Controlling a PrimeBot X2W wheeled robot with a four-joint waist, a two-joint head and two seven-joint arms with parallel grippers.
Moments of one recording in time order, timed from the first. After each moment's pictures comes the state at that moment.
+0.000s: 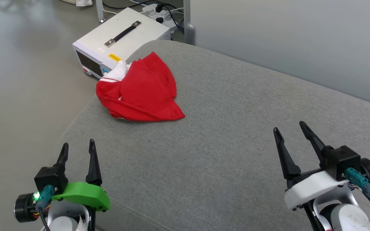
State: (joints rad) left arm -0.06 0.06 0.11 0.16 -0.11 -0.04 -0.18; right arm -0.04 -0.07 0.11 -0.09 0.09 0.13 -0.03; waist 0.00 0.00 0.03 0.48
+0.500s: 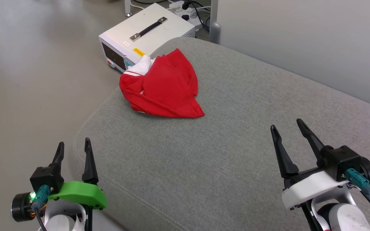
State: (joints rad) left arm -0.08 0.06 0.14 0.19 -0.11 -0.05 -0.22; right arm -0.05 -0.07 0.13 -0.11 0.12 0.13 -0.05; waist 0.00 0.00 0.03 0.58
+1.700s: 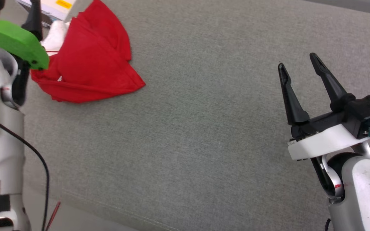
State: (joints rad) left arm -0.84 0.35 0.03 0.46 -0.27 -0.13 0.07; right arm -0.29 -0.11 0.16 -0.20 0.12 0.13 -0.02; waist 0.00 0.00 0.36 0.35
